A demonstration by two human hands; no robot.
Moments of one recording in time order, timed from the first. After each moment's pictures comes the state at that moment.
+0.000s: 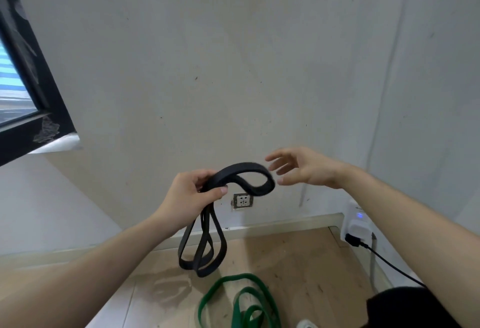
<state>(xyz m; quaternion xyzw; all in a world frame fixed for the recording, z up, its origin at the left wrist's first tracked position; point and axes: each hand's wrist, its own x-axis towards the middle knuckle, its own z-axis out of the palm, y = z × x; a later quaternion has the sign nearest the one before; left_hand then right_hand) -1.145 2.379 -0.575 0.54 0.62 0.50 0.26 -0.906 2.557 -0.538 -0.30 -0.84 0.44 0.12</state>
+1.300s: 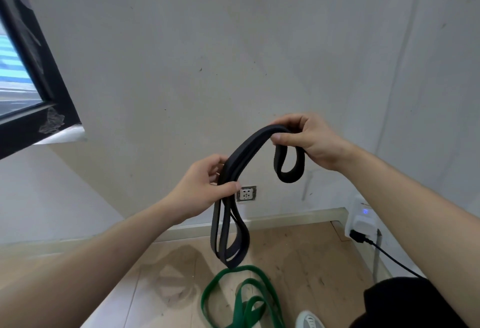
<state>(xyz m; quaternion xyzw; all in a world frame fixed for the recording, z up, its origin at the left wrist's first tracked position) -1.134 2.379 -0.563 0.57 0.59 0.48 0.31 -0.926 2.544 -0.509 -0.19 -0.77 0.51 0.33</state>
